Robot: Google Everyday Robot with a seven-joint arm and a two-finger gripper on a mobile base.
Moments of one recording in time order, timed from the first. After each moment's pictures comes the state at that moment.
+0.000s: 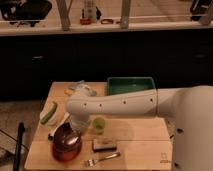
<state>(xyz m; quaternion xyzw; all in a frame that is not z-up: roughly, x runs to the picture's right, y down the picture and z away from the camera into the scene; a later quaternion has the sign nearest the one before) -0.126 0.226 0.719 -0.16 -0.35 -0.74 0.55</state>
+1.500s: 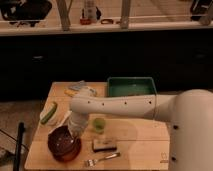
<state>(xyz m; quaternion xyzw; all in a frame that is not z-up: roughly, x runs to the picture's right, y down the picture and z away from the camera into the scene) -0.158 0.240 0.727 -0.11 -0.44 -0.73 0.52</state>
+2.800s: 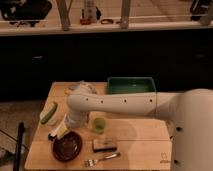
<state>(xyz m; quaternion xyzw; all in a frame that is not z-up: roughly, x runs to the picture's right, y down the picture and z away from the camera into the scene) -0.166 0.214 0.715 -0.09 -0.42 -0.74 0.52</state>
